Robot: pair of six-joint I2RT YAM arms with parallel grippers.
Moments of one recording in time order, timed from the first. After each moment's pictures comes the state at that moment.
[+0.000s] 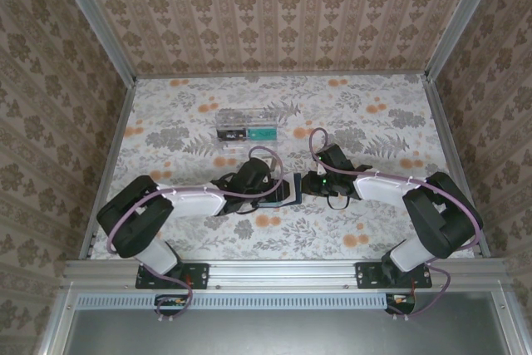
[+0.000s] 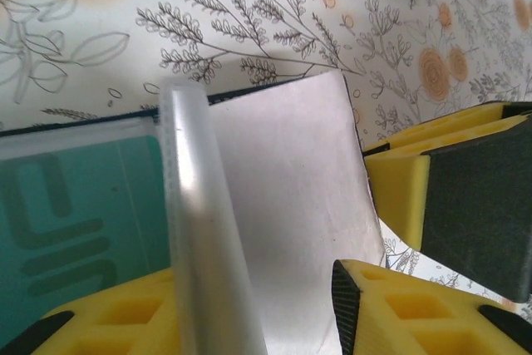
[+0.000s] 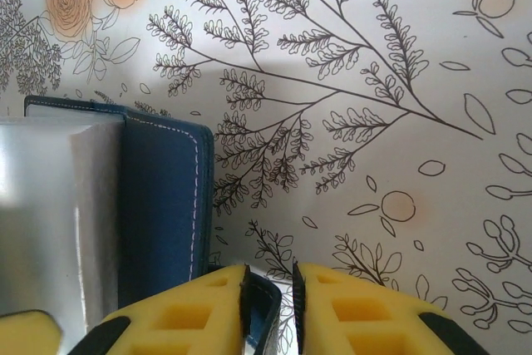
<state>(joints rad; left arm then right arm) -0.93 1.58 0.66 0.18 0.15 -0.80 0.52 1.53 0.67 -0.14 -0.24 0.63</state>
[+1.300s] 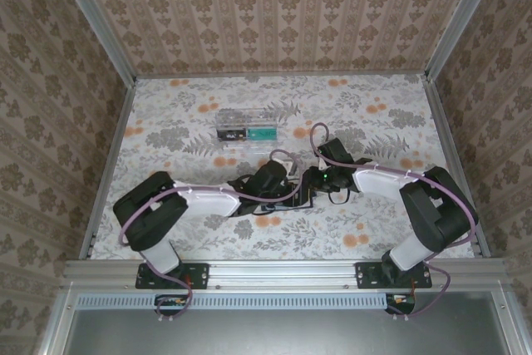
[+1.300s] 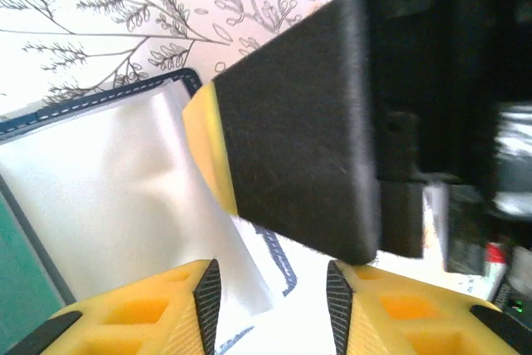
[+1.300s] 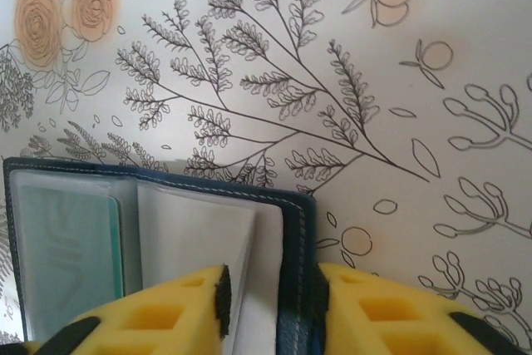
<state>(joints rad) -1.02 1.65 0.75 0.23 0.18 -0.79 0.48 1.57 0.74 -0.21 -0.24 0.60</state>
